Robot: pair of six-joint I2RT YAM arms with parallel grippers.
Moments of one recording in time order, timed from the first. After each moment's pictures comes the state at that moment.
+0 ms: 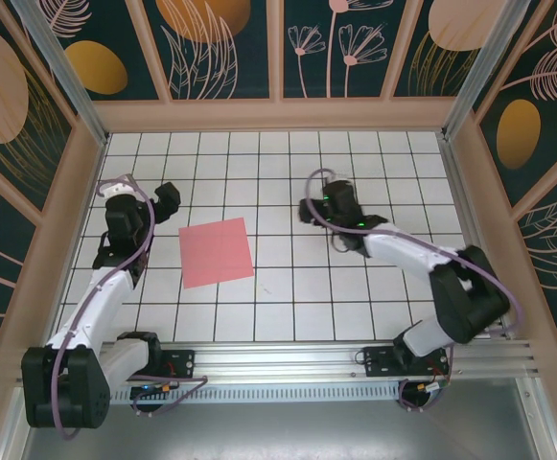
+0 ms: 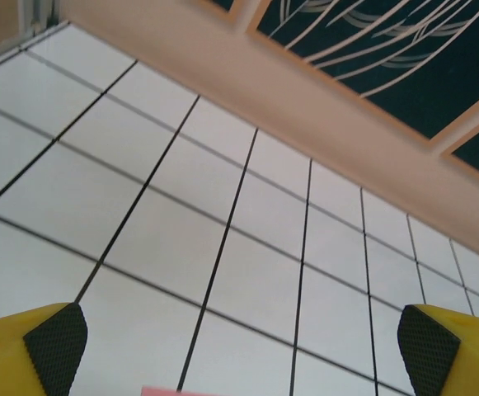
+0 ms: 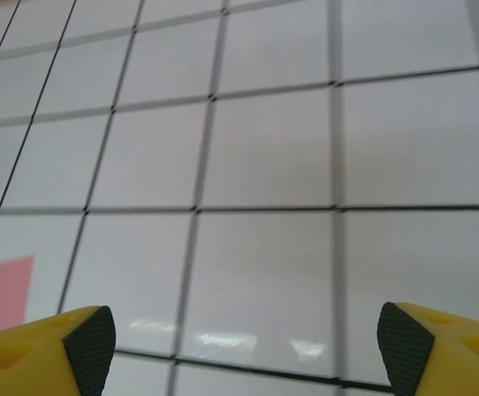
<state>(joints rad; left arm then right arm) -0.03 1.04 0.61 0.05 -0.03 -0.55 0.63 1.55 0.90 -0.07 0.18 0.49</state>
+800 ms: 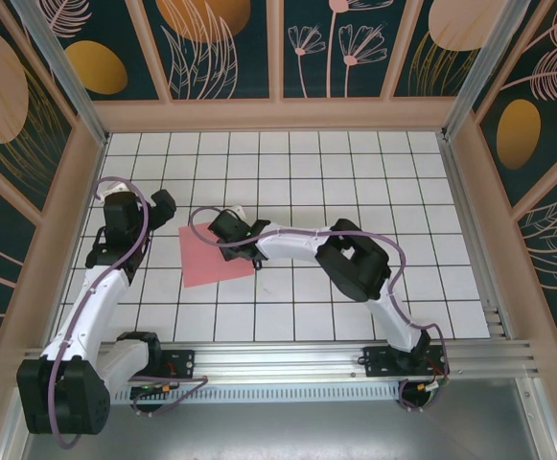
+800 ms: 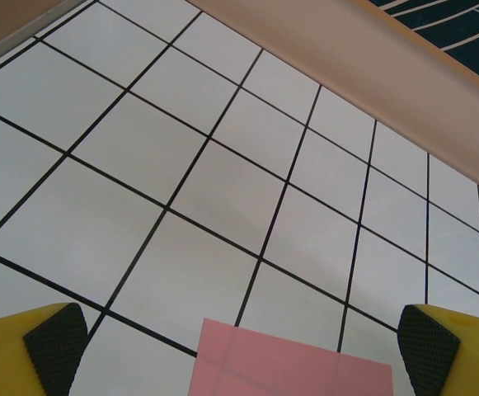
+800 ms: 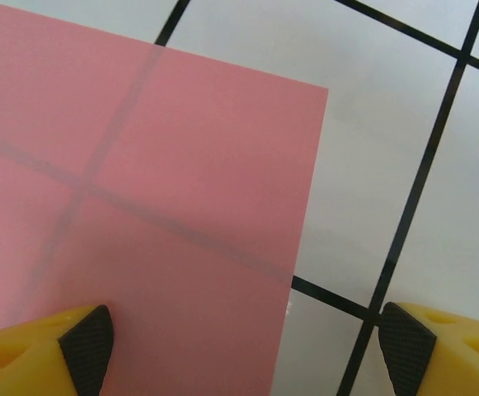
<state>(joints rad) -0.03 1.00 0.69 -0.22 -0.11 -0.55 1.03 2.21 1.57 -0.43 0.39 0.43</state>
